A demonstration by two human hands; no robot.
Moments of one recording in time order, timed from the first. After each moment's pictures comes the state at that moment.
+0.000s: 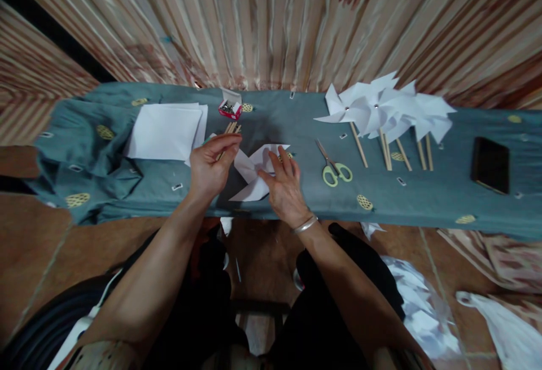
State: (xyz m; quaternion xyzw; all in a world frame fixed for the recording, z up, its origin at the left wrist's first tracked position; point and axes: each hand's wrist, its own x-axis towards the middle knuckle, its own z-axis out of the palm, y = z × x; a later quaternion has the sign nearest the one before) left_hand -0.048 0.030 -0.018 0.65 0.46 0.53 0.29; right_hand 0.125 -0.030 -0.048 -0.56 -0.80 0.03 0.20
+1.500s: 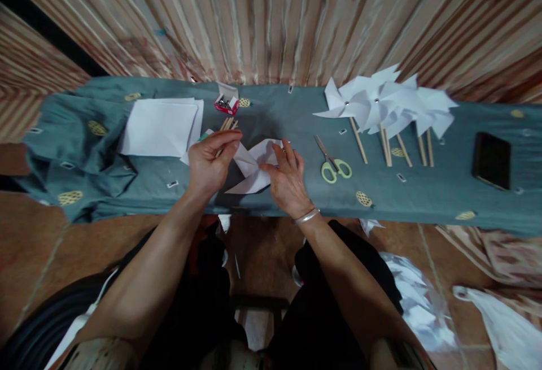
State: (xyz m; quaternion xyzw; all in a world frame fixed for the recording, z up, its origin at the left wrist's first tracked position) left_hand -0.043 0.030 -0.018 0.66 0.46 0.52 0.27; right_hand 0.135 -0.023 -0.051 -0.58 -0.78 0.04 0.21
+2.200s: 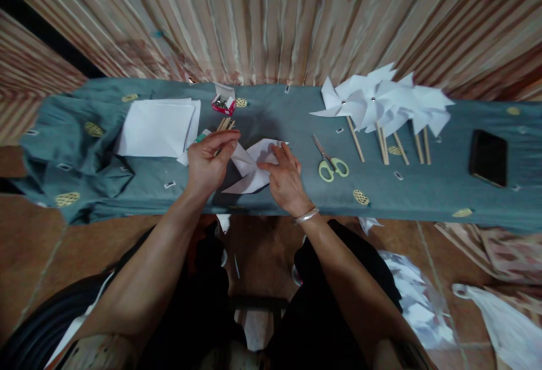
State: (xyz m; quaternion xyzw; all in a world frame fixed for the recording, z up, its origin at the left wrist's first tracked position) left_hand -0.040 0.032 -0.021 0.66 0.47 0.52 0.28; right_hand 0.140 -0.021 -0.055 -0.60 -0.76 0.11 0.23
